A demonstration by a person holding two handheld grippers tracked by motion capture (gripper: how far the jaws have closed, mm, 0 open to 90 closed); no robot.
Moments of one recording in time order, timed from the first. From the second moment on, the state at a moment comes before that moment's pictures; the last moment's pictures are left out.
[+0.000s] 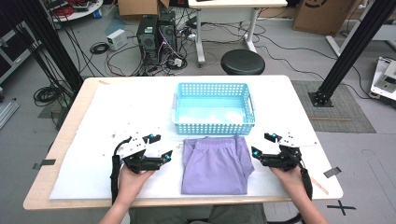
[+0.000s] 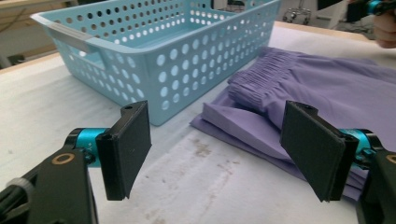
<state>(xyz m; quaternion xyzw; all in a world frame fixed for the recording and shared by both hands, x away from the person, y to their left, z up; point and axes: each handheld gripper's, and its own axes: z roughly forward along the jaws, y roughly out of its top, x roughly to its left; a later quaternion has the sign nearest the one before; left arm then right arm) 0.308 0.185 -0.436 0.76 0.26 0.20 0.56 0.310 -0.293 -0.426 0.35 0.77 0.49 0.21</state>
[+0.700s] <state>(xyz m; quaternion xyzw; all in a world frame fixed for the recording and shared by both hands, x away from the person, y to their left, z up) 0.284 0.131 -0.438 0.79 0.31 0.14 0.52 0.283 -0.269 -0.429 0.38 0.78 0.47 0.19</state>
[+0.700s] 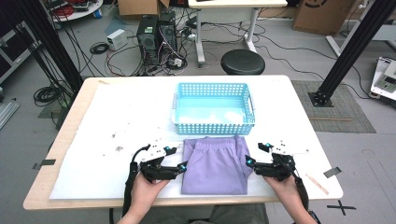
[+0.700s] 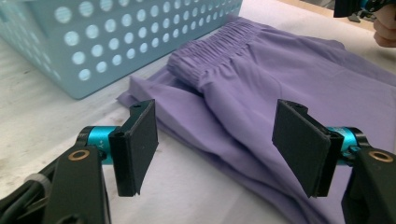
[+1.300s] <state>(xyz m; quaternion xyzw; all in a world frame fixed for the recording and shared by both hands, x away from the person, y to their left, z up) 0.283 0.109 -0.446 0.82 0.35 0.12 0.43 0.276 -0.240 -0.444 0.43 0.81 0.36 0.16</state>
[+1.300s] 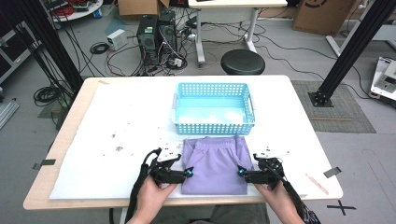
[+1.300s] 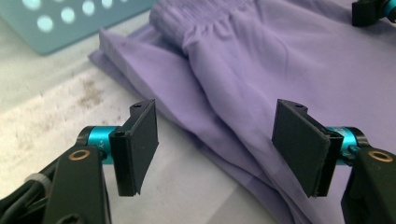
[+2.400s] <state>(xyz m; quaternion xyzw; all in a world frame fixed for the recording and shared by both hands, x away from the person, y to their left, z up) 0.278 0.098 -0.448 0.79 0.43 0.10 0.42 0.274 -0.234 -0.448 0.45 0.81 0.36 0.13</state>
